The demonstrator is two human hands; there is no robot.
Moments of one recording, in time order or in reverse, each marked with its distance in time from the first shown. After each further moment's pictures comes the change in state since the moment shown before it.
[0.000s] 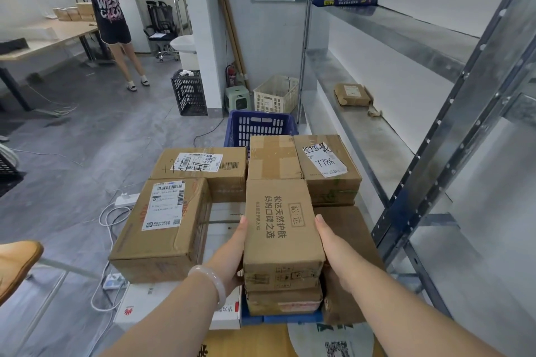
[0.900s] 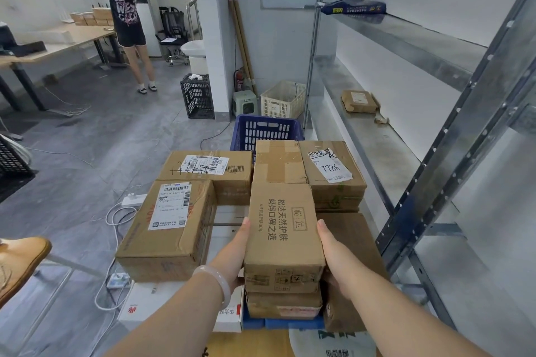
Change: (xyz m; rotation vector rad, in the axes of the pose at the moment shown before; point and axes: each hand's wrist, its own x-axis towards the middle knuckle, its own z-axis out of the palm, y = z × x) left_hand -0.007 0.005 0.005 -0.027 0.106 0.015; right_hand 0.005 0.004 0.005 0.009 -0.033 -0.021
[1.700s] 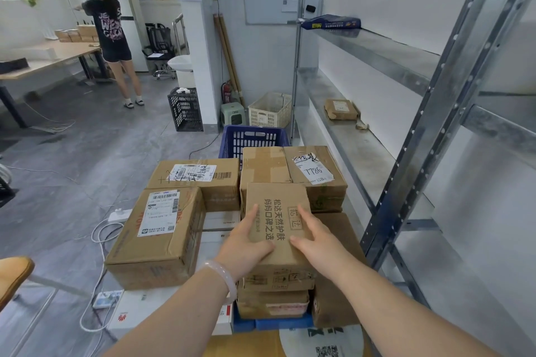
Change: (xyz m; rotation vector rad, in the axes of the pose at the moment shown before) left_hand -0.034 0.015 0.033 0.583 -0.040 0.491; right_hand -0.058 -0.017 -0.009 -0.301 0.005 -0.522
